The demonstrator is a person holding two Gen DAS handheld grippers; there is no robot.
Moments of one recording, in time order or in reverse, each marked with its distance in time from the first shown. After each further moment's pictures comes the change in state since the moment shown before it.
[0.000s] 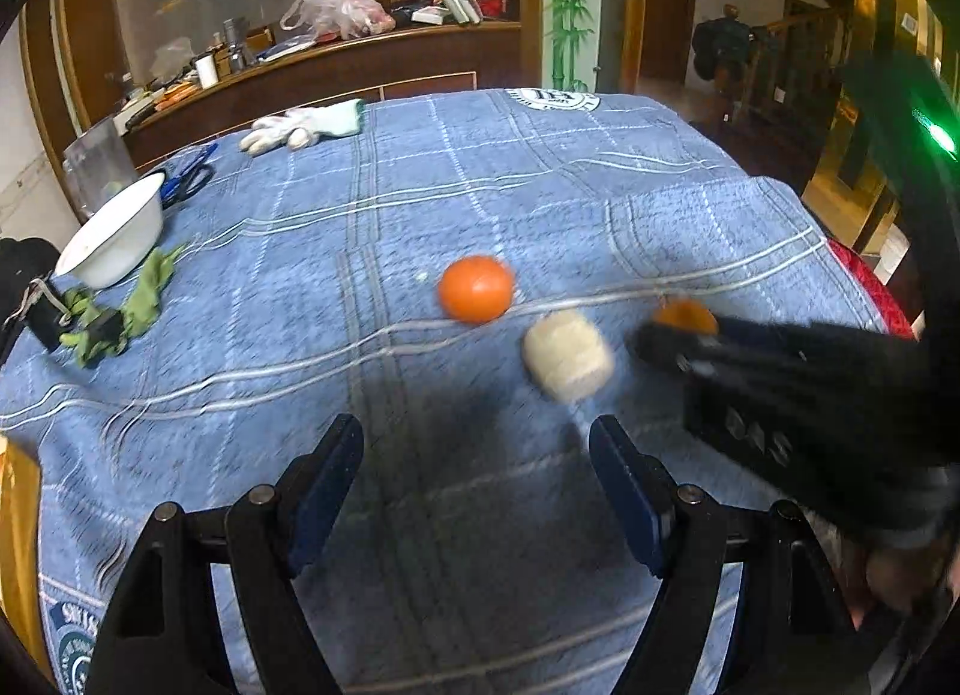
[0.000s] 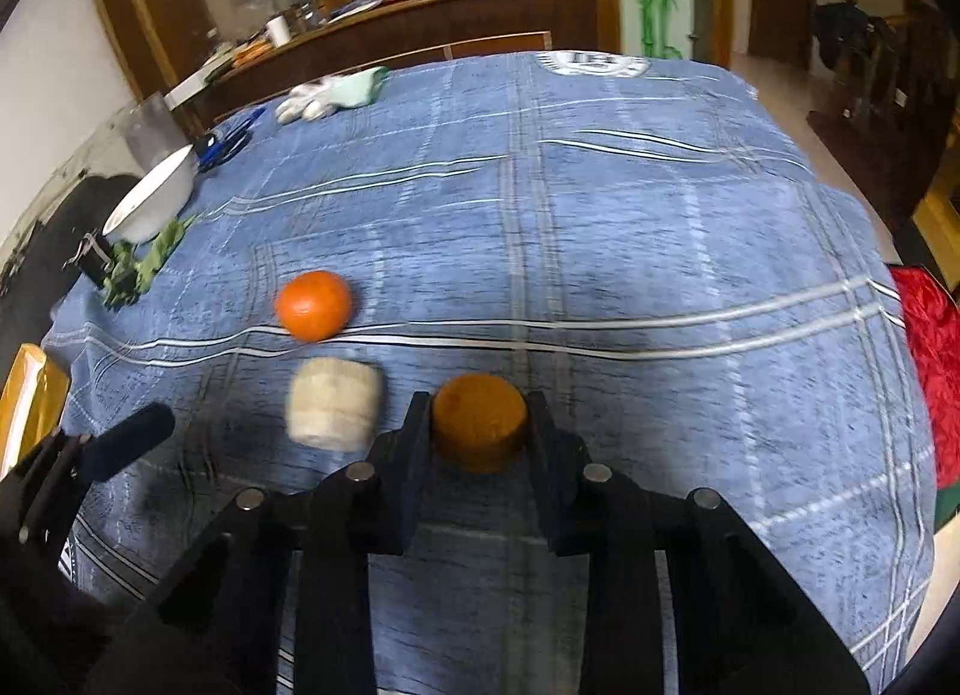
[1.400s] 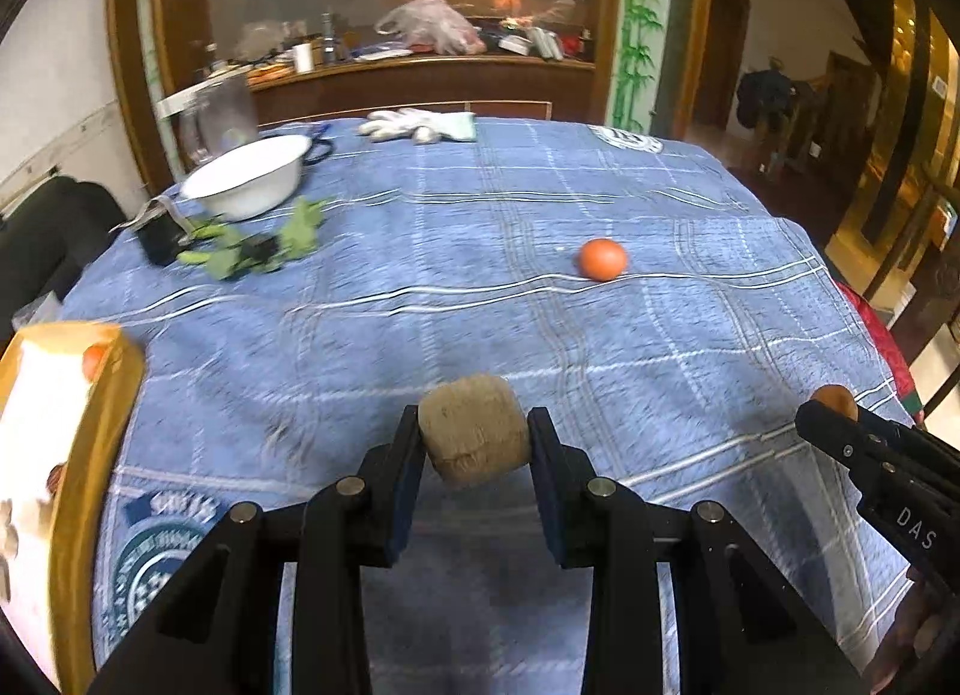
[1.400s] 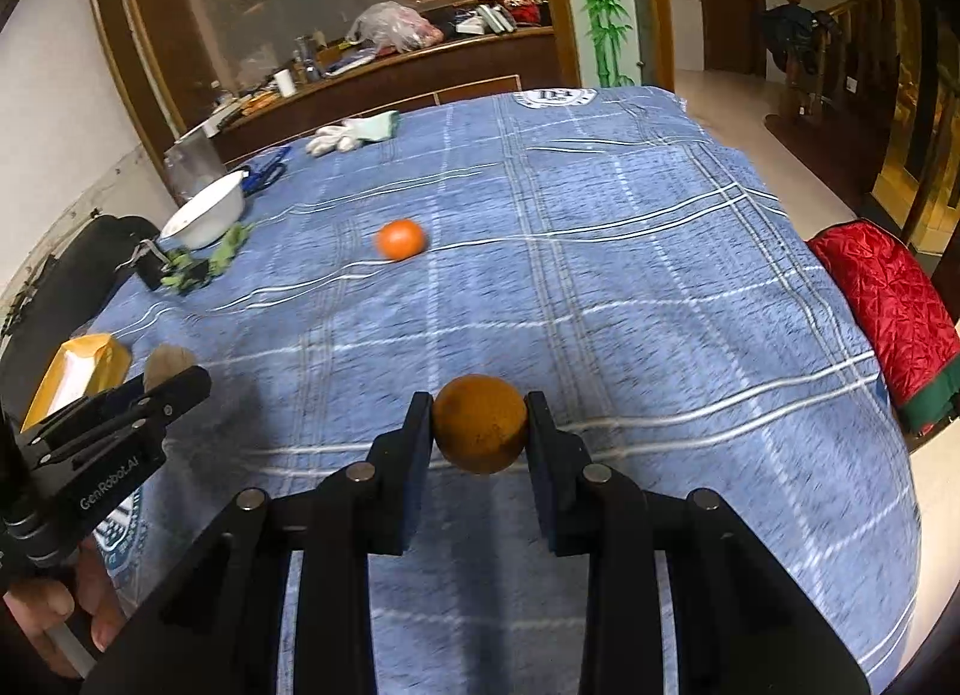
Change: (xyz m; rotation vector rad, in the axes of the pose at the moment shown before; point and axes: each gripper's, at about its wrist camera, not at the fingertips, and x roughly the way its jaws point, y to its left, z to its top) left arm -0.087 0.076 -0.059 -0.143 -0.055 0.064; right arm -0.101 0.045 -0.085 0.064 -0.120 -0.023
